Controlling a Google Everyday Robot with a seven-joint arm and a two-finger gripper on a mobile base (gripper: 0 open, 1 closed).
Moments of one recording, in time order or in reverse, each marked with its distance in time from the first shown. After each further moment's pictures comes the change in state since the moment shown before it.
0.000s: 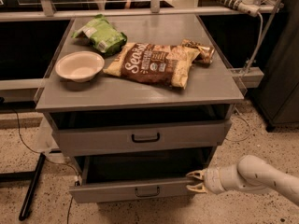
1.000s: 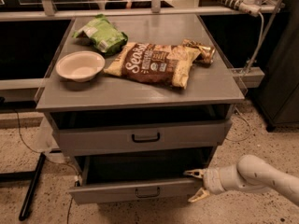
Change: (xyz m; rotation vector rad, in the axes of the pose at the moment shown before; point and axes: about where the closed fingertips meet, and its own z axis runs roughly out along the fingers) arm 0.003 0.005 0.000 -0.016 -0.027 0.007
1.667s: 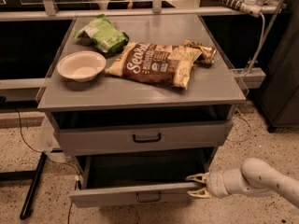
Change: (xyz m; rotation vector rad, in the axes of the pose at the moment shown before) arm 0.005 0.017 -0.001 -0.030 -0.047 -0.001
